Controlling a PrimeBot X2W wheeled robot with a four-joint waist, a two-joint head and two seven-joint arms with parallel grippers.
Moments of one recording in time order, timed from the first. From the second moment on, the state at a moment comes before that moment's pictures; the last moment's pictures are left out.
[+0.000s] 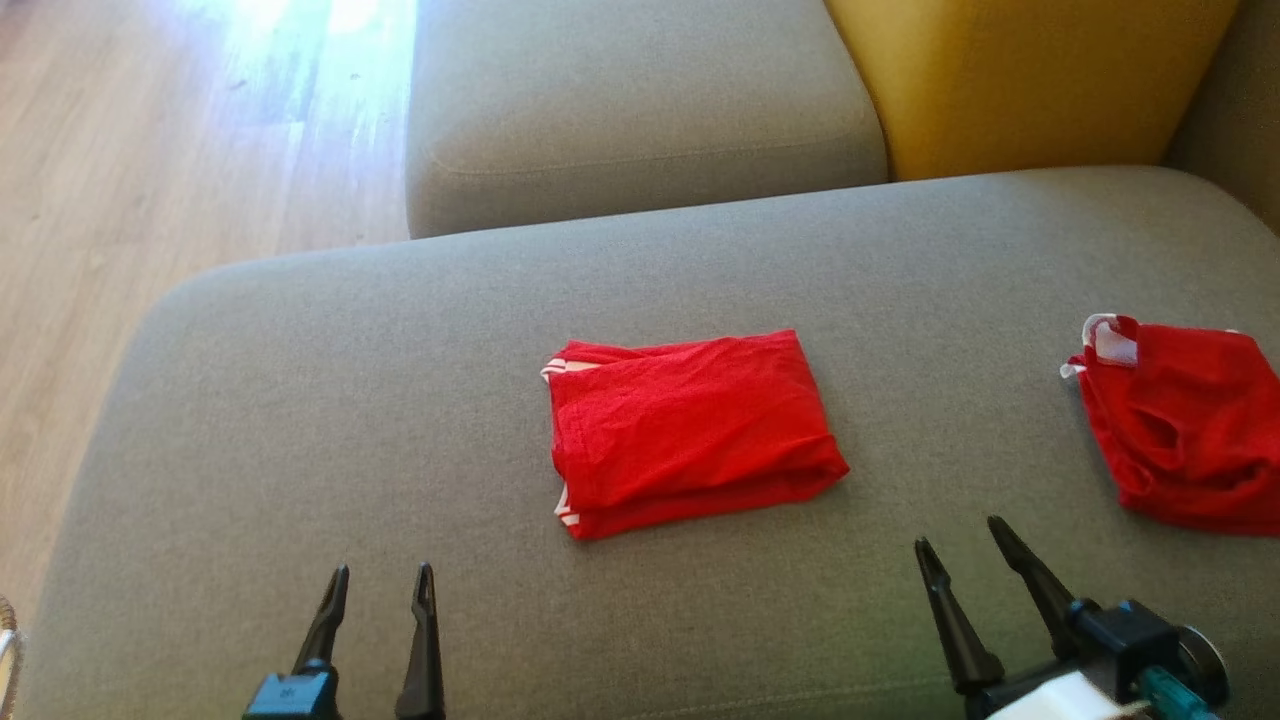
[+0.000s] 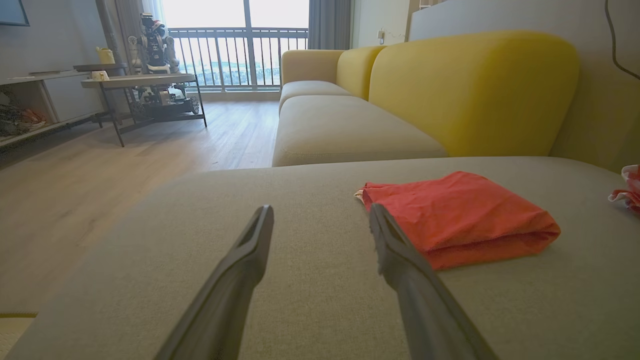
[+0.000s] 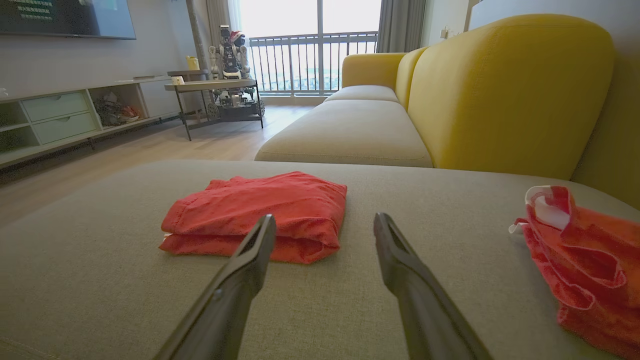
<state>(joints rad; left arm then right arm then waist) 0.28 0.10 -0.26 -0.01 -0.13 0.16 -0.25 0.17 -0.06 0.02 0.12 0.06 0.13 -0.25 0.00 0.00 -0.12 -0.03</state>
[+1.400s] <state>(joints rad) 0.30 0.06 -0.24 0.04 -0.08 0.09 -0.25 -0.03 -0.05 0.02 0.37 0.22 0.13 -0.25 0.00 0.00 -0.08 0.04</state>
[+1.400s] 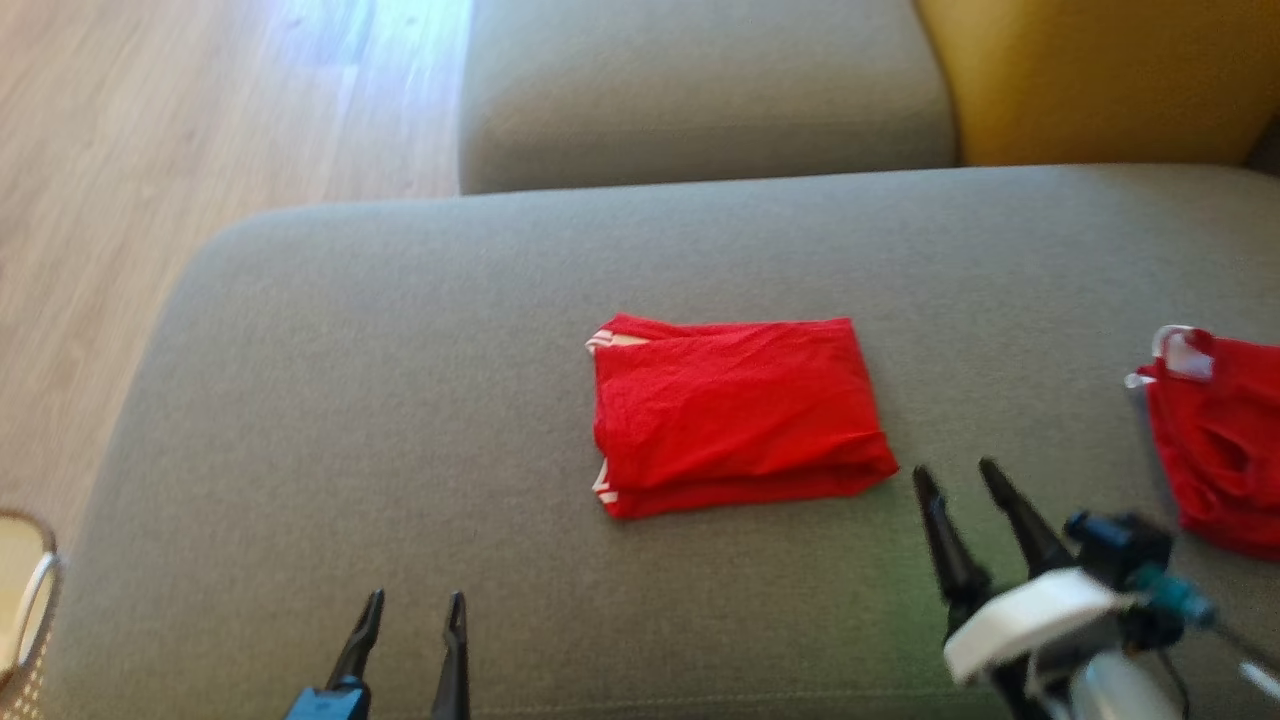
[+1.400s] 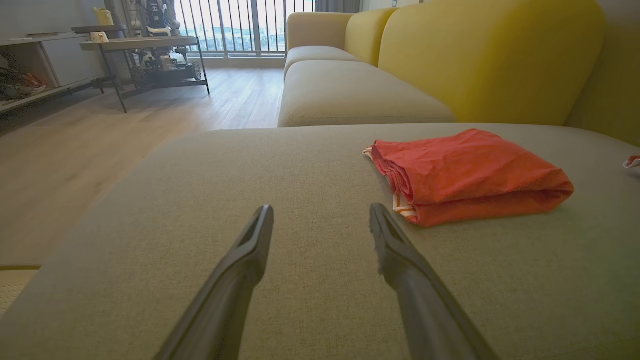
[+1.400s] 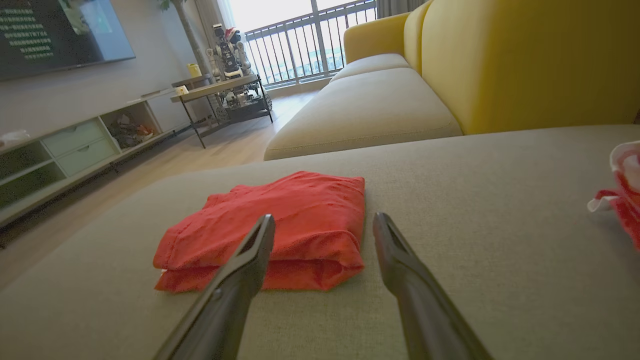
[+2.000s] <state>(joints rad) 0.16 0.06 -0.35 0.06 -0.09 0.09 -0.25 -0.48 -0.22 0.06 0.81 0.76 0.13 0.09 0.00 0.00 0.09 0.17</state>
